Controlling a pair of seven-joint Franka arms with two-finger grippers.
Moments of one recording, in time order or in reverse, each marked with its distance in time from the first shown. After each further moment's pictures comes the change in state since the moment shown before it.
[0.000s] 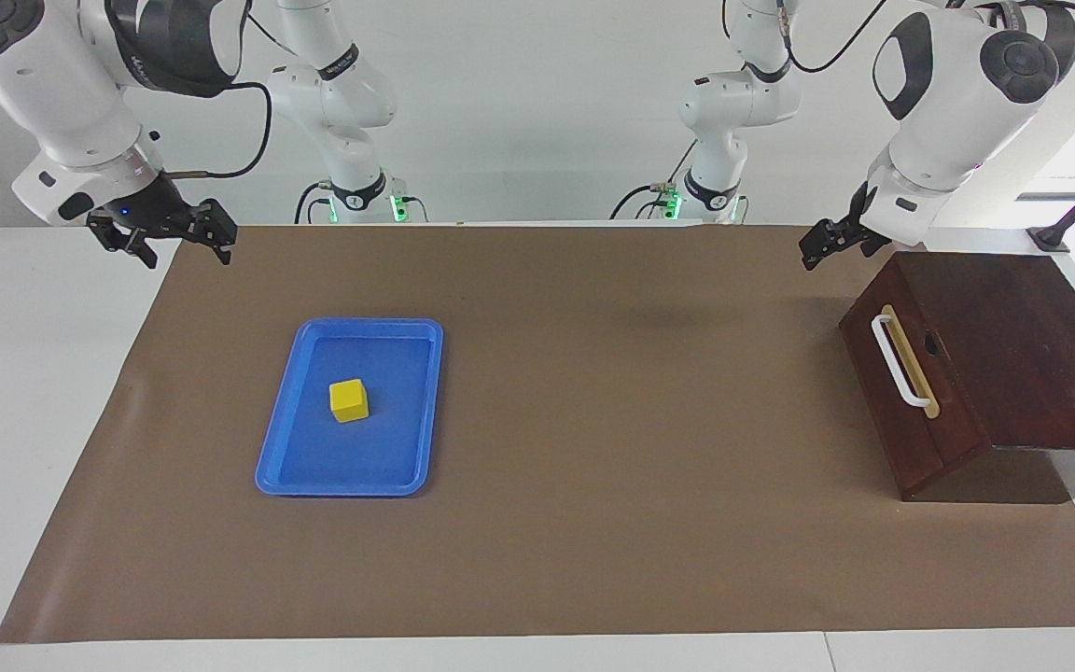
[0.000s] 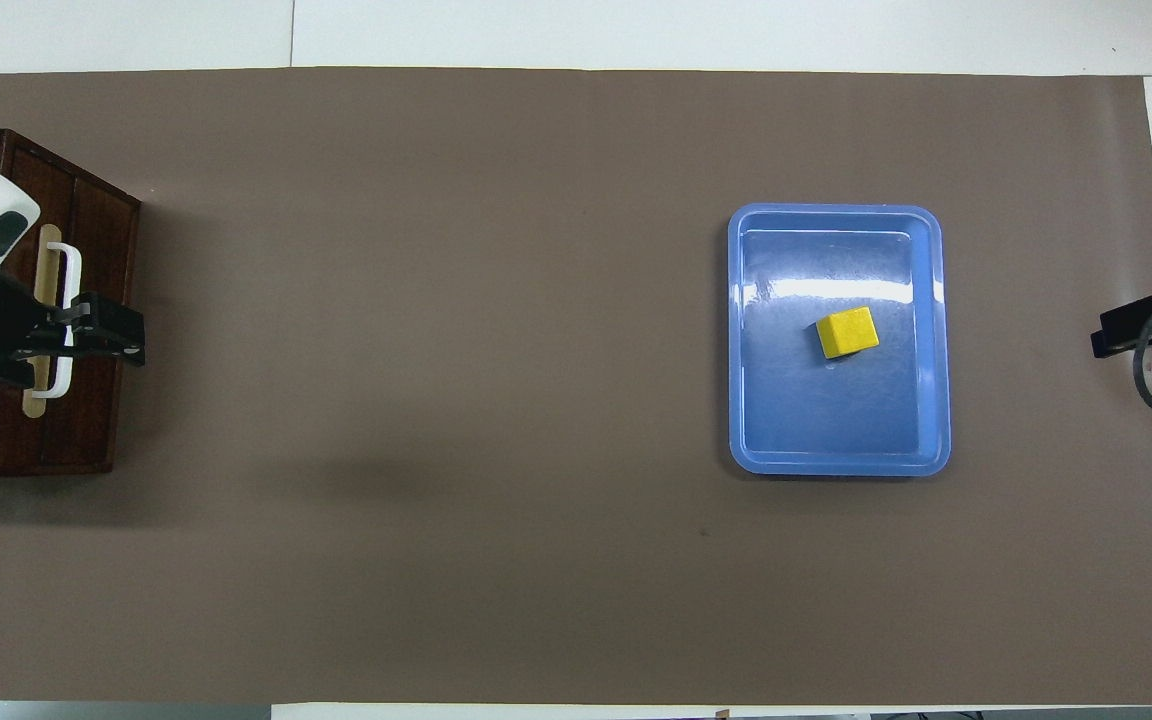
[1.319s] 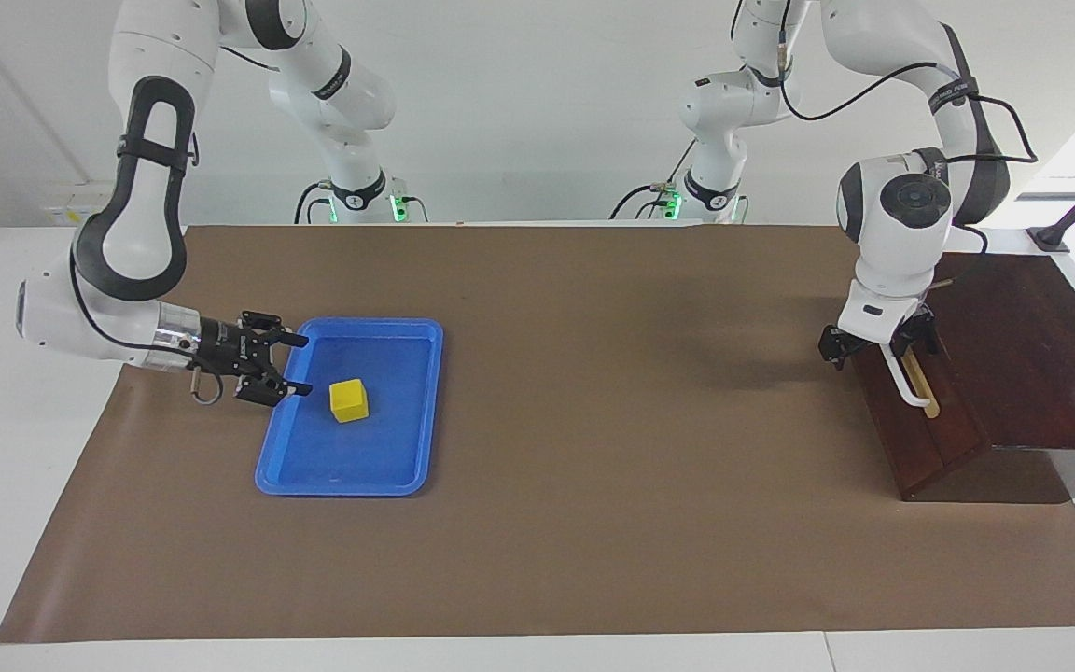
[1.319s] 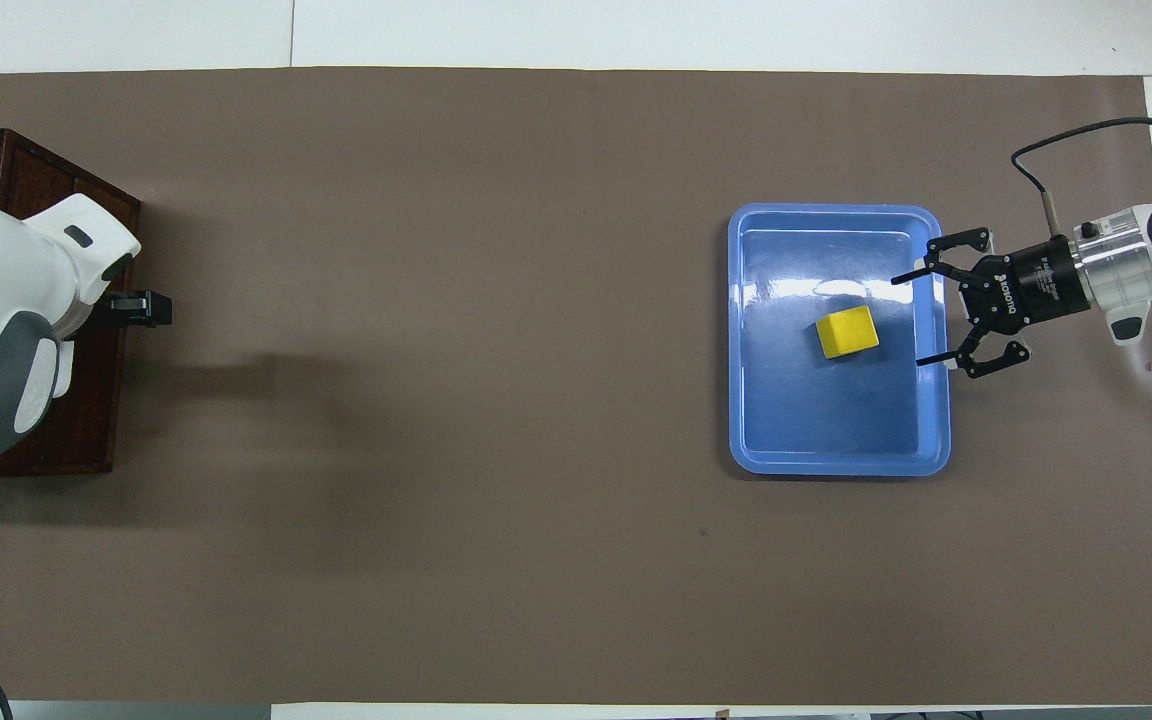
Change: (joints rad) left arm 0.048 0.141 0.009 -0.237 0.319 0.525 0.012; right arm -0.100 0.437 -0.012 -0.059 0.723 0.093 0.851
